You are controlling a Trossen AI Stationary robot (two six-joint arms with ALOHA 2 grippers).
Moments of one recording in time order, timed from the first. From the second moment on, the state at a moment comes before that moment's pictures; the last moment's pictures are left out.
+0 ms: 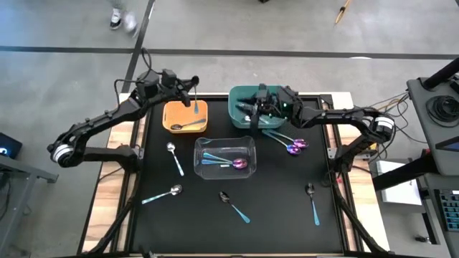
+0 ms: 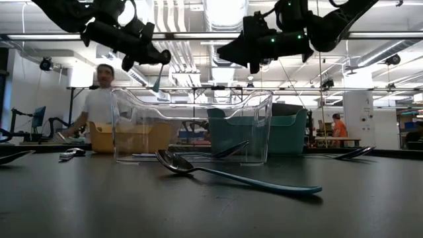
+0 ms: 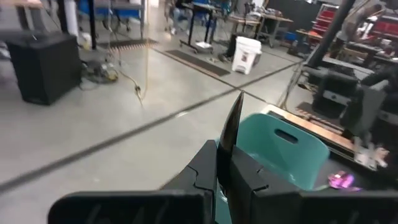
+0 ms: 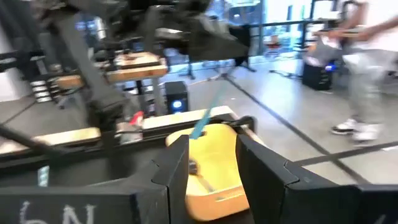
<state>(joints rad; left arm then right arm) 0.81 1.12 0.76 0.22 0.19 -0.15 -0.45 1.53 0.88 0.66 -0.23 0.05</state>
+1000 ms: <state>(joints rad) 0.90 0.85 0.37 0.53 0.02 -0.19 -0.64 1.63 1.35 0.00 -0.23 -0.11</state>
